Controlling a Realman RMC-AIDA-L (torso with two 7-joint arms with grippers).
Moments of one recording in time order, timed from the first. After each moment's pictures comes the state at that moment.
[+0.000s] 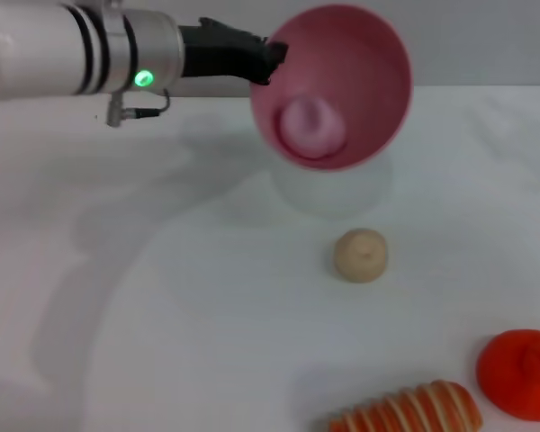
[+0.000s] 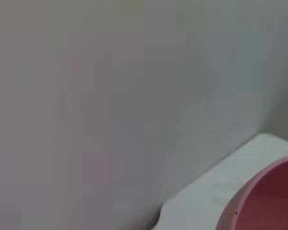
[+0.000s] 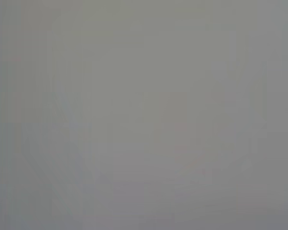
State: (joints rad) left arm -0.69 -2.06 1.36 1.08 2.08 0.89 -2.27; right arm 0.34 2.07 -0.98 -0.97 -1.14 -1.07 1.28
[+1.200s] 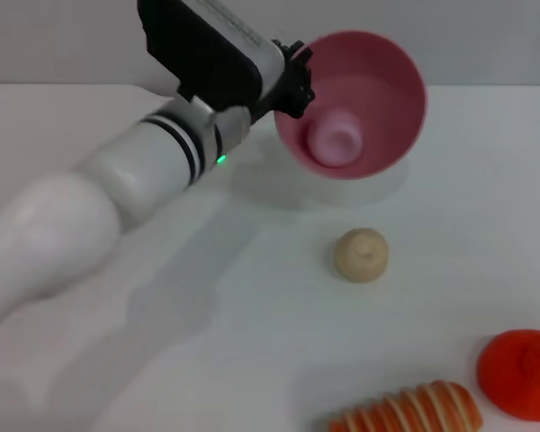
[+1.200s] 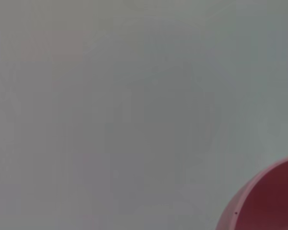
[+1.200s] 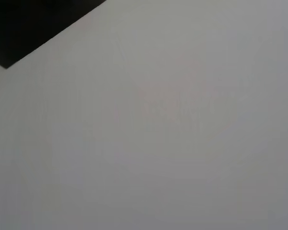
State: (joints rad) left arm -0.56 -2.07 2.08 1.03 1.73 -0.09 -1.88; right arm 0.20 2.07 -0.89 -0.64 -0.67 -1.66 0.92
